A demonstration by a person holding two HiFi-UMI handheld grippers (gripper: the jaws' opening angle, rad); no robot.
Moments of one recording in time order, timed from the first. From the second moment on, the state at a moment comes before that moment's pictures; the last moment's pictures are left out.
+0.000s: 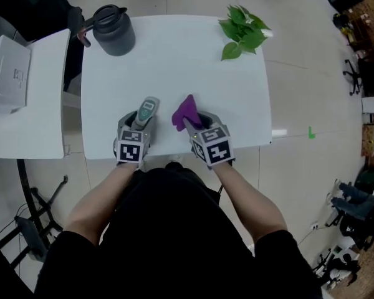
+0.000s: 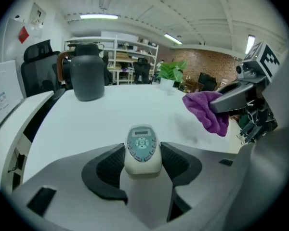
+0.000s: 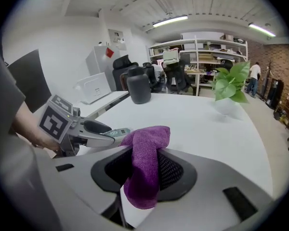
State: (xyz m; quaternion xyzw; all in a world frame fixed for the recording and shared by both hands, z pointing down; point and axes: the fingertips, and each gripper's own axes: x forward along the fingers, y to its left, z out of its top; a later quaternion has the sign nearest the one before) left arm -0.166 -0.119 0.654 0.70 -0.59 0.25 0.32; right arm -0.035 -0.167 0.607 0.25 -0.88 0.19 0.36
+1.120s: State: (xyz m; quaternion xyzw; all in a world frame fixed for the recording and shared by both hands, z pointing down) left arm -0.167 -0.099 0.615 0.71 -0.59 0.24 0.31; right arm -0.015 -0.175 0.604 0.29 -0.86 0.16 0.38
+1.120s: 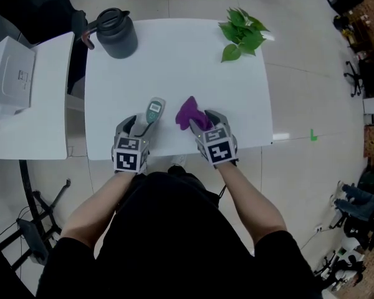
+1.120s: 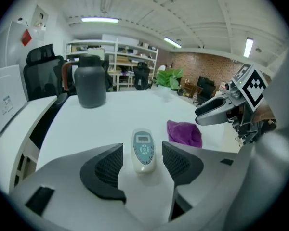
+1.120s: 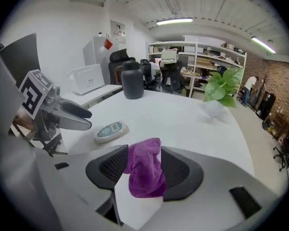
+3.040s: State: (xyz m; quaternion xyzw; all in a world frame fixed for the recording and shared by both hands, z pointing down) left arm -0.091 -0.045 0.483 0.84 -0.48 0.22 0.12; right arm -0.028 -0.067 0.499 0.33 -0.90 0.14 0.24
